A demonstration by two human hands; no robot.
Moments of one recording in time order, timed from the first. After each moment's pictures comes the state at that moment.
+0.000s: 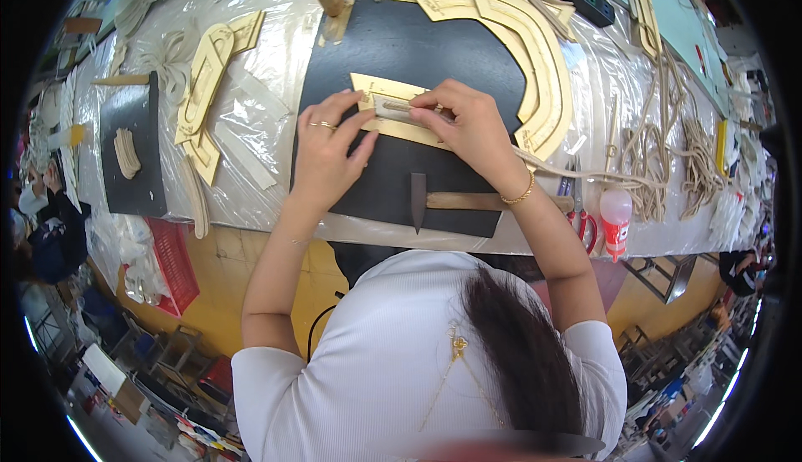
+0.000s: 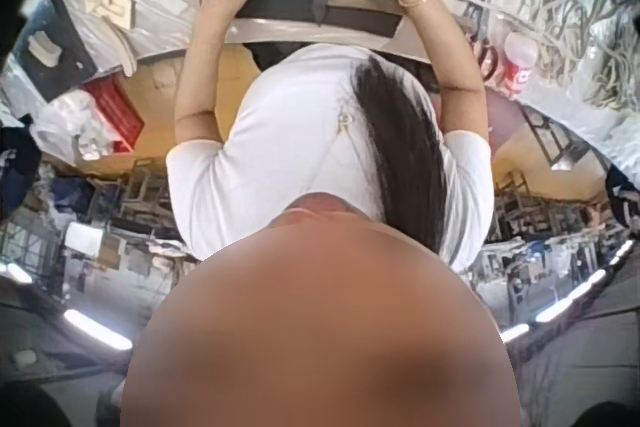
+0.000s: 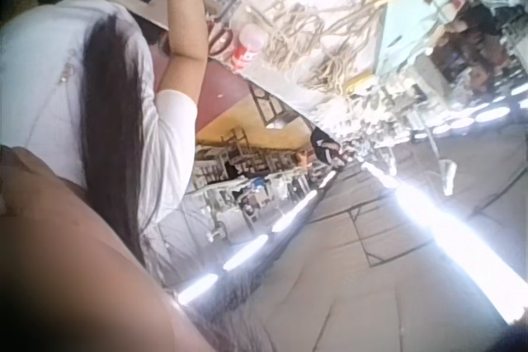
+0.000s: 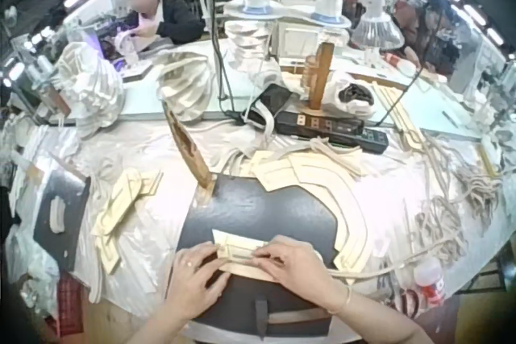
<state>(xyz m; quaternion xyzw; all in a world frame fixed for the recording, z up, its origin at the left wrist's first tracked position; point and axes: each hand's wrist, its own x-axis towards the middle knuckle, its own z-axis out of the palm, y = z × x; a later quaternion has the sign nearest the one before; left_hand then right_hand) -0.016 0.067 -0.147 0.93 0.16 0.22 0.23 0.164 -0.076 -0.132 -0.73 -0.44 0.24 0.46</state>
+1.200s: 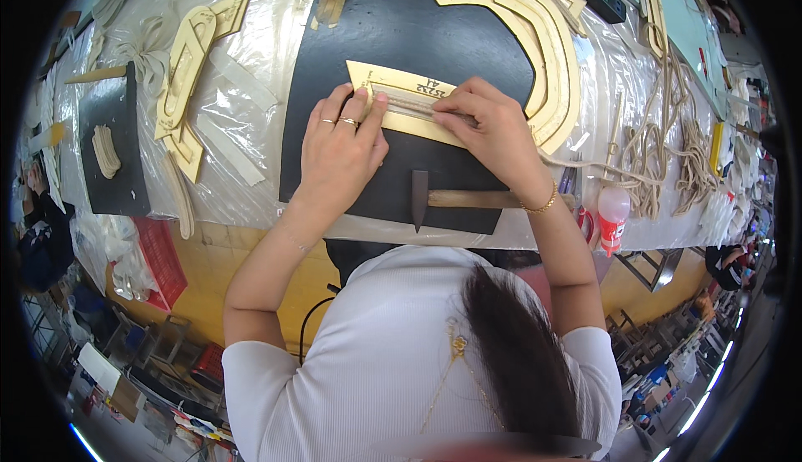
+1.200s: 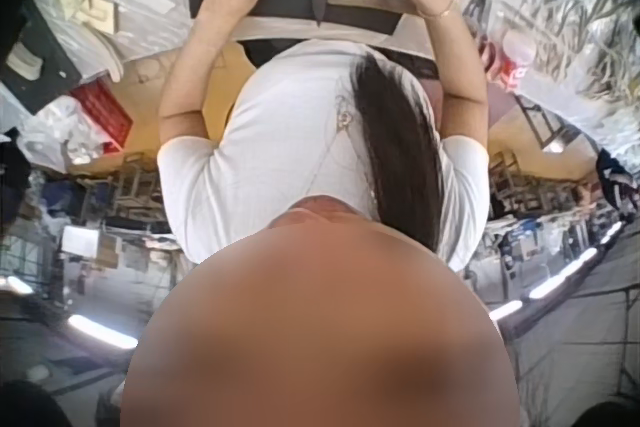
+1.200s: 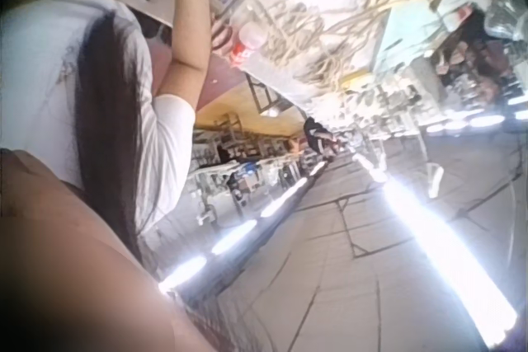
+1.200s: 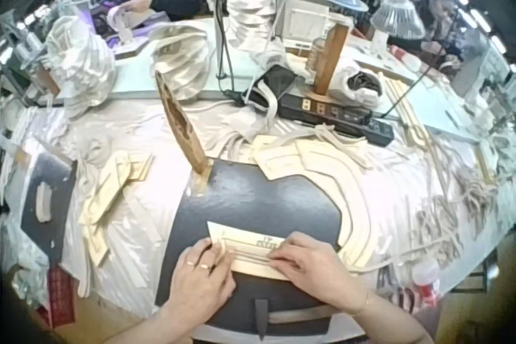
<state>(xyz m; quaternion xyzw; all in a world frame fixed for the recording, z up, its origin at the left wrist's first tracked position) -0.006 0.052 -0.153 0.97 0.13 0.18 0.12 0.173 -0.093 -0.124 -0.77 -0.48 0.22 0.37</state>
